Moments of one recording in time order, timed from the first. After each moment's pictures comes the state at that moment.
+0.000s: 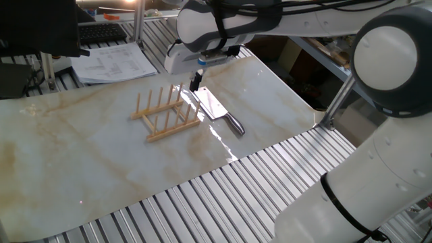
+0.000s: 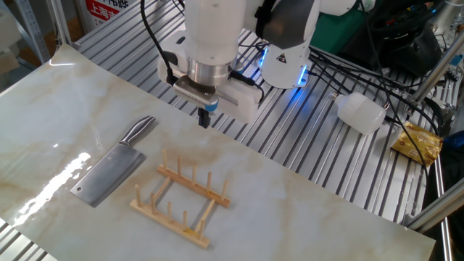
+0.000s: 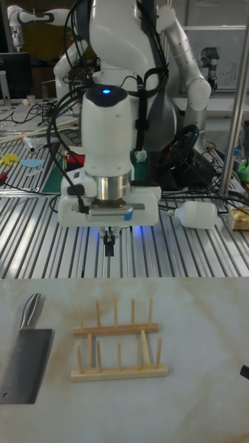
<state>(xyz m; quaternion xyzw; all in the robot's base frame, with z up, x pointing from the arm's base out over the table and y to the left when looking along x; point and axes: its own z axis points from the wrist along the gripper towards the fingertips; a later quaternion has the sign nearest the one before) 0.505 -0.019 0.272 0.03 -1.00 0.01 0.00</state>
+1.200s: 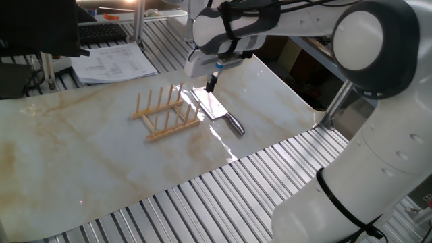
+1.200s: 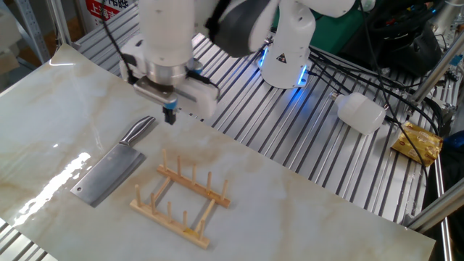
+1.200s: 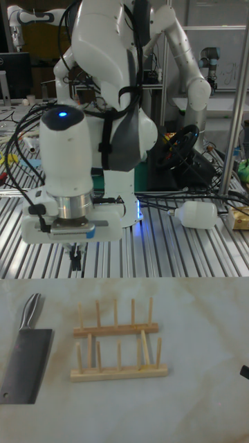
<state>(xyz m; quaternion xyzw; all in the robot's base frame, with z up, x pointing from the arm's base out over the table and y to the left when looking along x) 0.517 -0.088 0.242 0.04 -1.00 0.01 0.01</state>
